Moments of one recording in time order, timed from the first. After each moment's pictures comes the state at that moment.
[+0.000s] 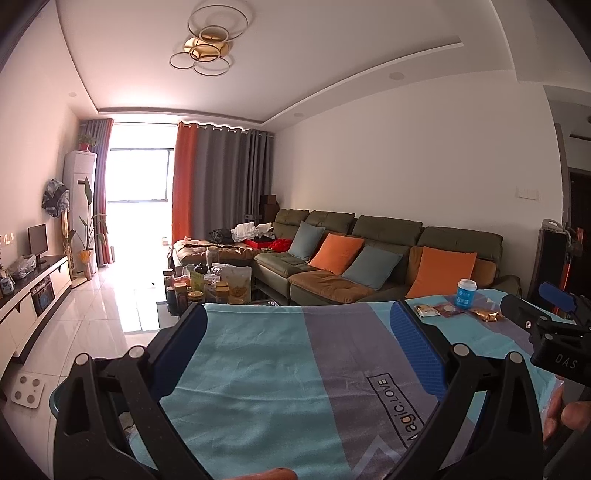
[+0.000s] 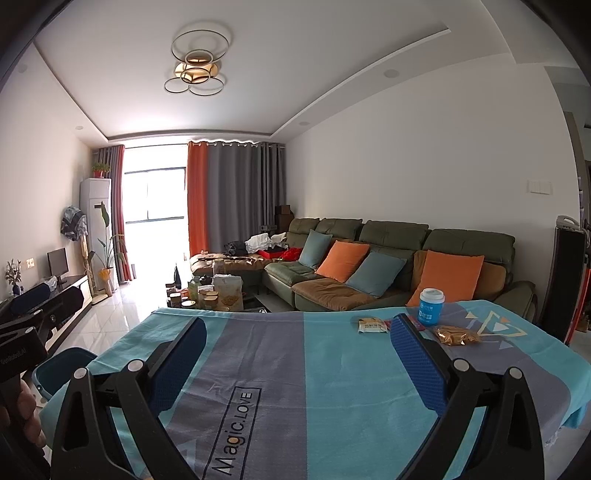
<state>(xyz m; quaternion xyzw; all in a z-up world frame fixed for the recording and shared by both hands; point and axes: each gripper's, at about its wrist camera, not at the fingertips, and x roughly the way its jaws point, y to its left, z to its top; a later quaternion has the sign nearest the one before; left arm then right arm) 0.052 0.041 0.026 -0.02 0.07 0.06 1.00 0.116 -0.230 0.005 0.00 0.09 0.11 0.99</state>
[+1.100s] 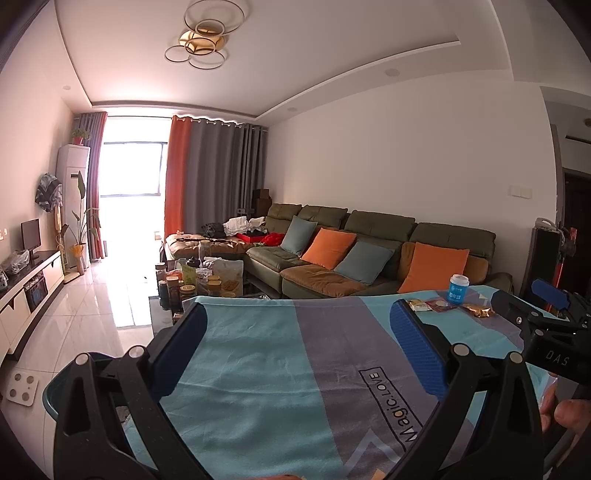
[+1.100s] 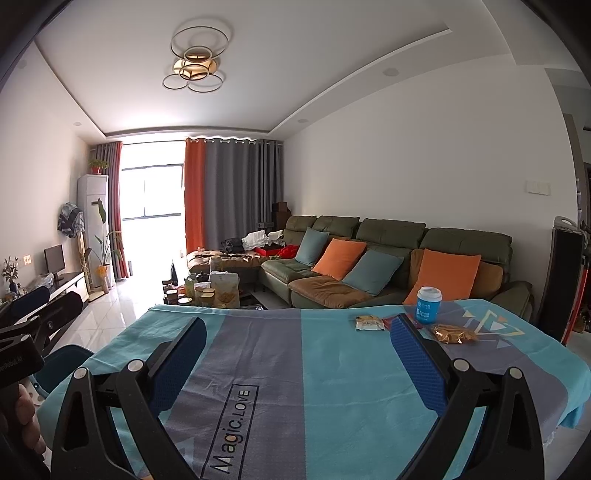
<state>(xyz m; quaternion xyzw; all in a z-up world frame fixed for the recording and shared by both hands) 0.054 0.038 0.021 -0.03 0.08 0.04 1.00 0.113 -0.228 0.007 -0.01 0.09 0.11 0.99</state>
